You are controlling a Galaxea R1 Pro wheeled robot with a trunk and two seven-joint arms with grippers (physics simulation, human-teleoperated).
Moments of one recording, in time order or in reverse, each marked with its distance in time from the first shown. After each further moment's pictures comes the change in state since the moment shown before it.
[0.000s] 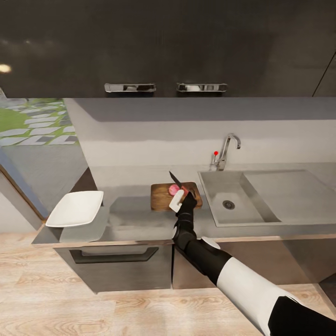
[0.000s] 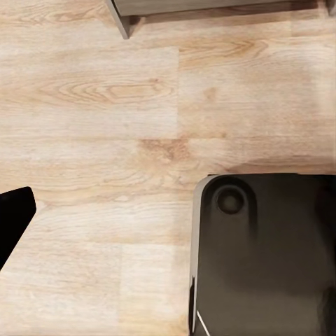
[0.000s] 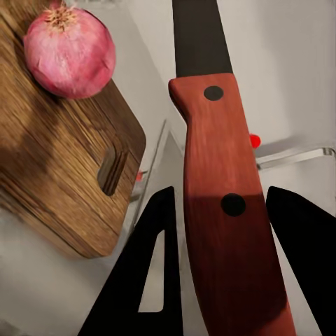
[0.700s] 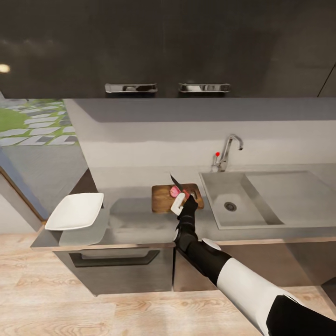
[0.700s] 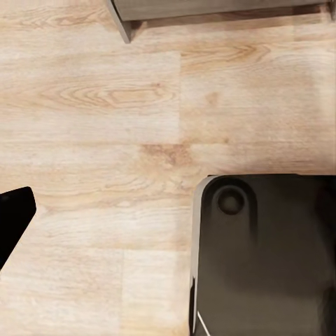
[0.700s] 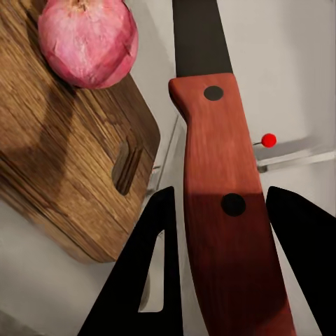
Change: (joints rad) left arm 0.000 0.001 0.000 -0.001 0.000 0.000 0.000; right arm 0.000 0.002 0.000 0.068 -0.001 -0.032 0.001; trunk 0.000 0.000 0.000
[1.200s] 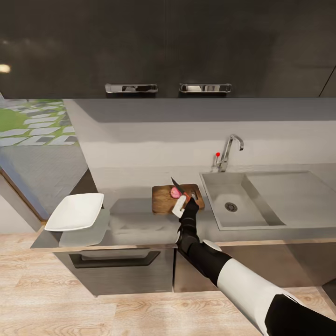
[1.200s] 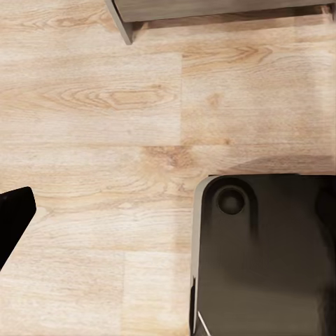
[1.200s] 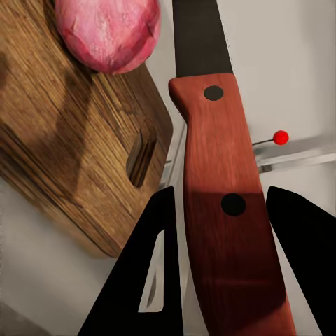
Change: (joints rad) left arm 0.000 0.000 0.000 0.000 0.000 0.000 0.001; right arm 0.000 0.001 0.000 0.059 0.000 -0.039 0.000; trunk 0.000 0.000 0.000
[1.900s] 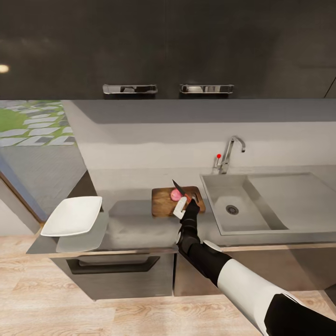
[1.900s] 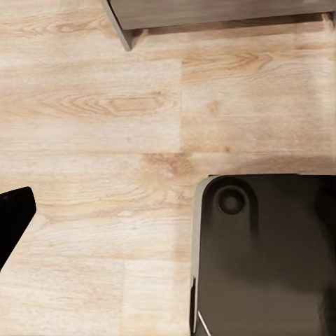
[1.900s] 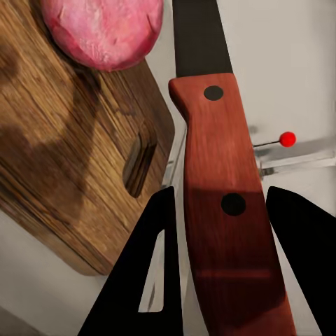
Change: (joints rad) left arm 0.000 0.000 0.000 0.000 0.000 0.000 0.000; right arm 0.000 0.000 0.000 0.023 0.000 -0.003 0.001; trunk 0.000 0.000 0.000
